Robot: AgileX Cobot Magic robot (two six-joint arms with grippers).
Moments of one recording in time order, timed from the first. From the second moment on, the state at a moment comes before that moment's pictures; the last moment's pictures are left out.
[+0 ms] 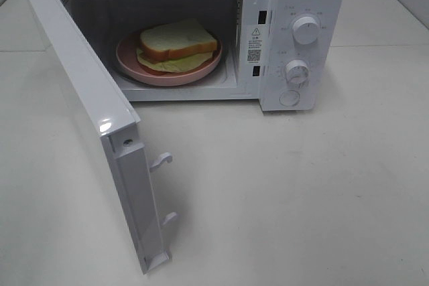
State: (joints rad) left arm 0.01 0.00 -0.50 -0.09 1.04 0.06; right arm 0.09 0.00 -0.51 -0.11 1.04 0.05
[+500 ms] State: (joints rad) left arm 0.01 0.15 -0.53 -0.10 0.92 0.06; right arm 0.09 0.00 -0.51 -0.11 1.04 0.05
